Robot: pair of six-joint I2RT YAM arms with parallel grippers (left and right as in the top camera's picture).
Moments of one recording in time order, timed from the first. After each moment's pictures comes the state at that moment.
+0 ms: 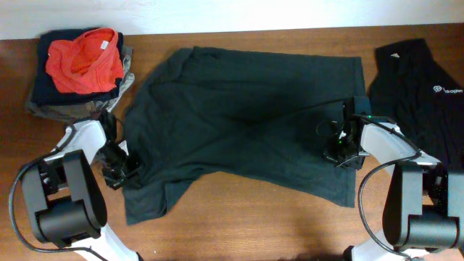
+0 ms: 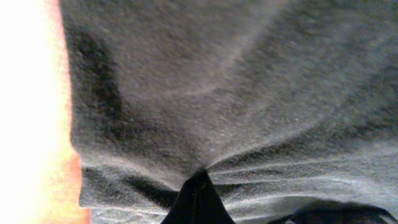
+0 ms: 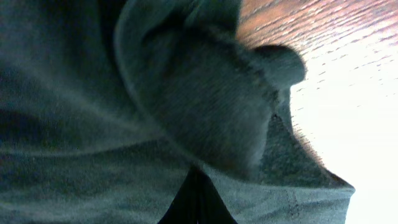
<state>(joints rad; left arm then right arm) 0.23 1.94 1.13 -1.08 0.15 -0.26 -0.09 1.77 0.99 -0.72 -0.05 0.39</state>
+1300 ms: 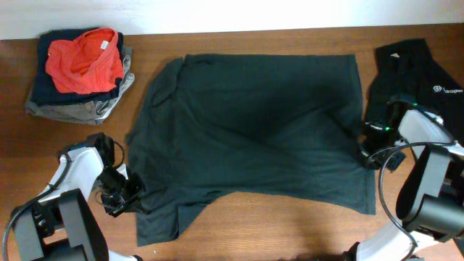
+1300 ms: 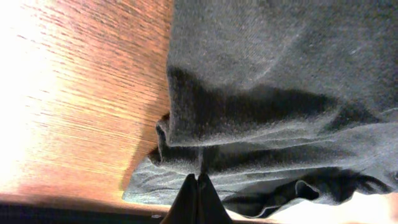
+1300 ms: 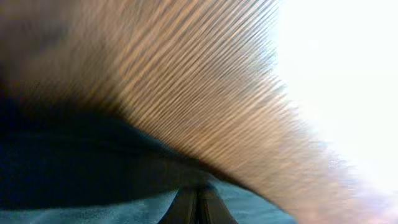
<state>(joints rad) 0.26 1.67 0.90 -1.14 0.17 -0.26 -0.38 1.89 1.21 -1.01 0.03 0.45</state>
